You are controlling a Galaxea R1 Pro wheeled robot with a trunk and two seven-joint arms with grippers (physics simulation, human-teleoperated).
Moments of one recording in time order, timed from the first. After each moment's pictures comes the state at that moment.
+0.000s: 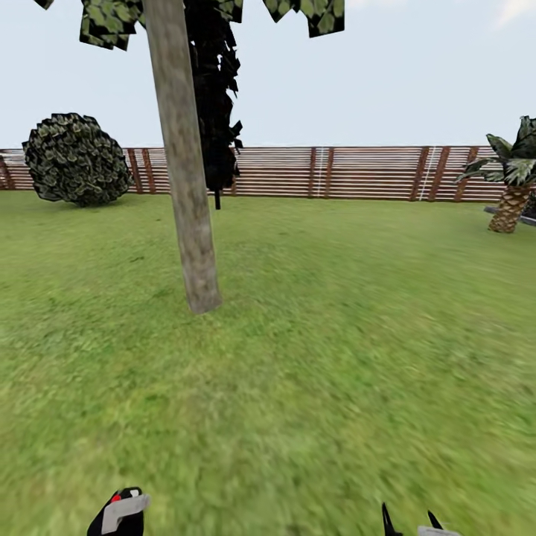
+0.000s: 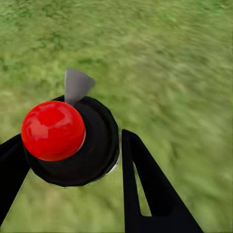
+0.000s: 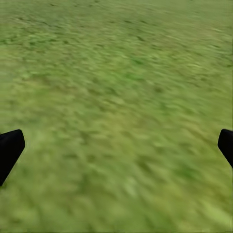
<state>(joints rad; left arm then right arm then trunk) -0.20 0.06 0.21 -0.46 -0.03 -0.51 0.03 -0.21 -0.08 -0.11 -0.23 -0.05 -0.89 0.00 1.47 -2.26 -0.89</state>
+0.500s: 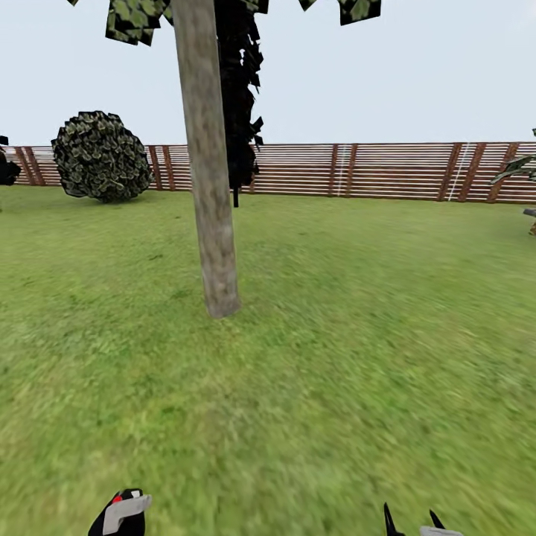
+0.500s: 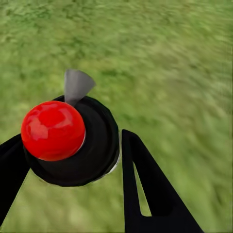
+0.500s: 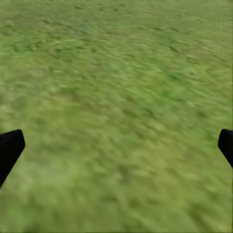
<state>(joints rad) -0.20 0.06 0.21 -0.45 -0.03 -0.51 0.03 -0.21 -0.09 -0.10 -0.23 -0.04 -0.90 0.00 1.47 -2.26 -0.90</state>
